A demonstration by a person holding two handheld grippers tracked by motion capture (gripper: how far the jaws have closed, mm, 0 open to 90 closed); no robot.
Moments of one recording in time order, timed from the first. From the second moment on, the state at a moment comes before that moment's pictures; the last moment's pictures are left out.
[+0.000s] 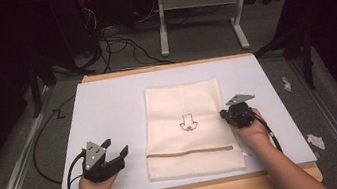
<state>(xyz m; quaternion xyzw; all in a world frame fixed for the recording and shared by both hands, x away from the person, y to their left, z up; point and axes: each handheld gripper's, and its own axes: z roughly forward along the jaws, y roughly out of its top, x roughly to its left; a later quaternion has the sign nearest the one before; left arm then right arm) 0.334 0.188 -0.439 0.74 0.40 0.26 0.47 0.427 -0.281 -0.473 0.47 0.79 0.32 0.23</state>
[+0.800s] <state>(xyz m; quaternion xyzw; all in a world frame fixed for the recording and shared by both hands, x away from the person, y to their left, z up) 0.336 0.181 -0.440 0.75 0.39 0.27 0.47 0.338 -0.326 -0.432 0.47 0.76 0.38 0.24</state>
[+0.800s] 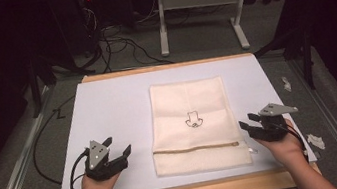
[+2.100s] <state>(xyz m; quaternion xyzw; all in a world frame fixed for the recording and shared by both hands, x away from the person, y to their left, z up) 0.349 0.166 -0.442 0.75 0.38 0.24 0.49 0.315 -0.325 -0.469 0.48 0.77 0.38 0.17</state>
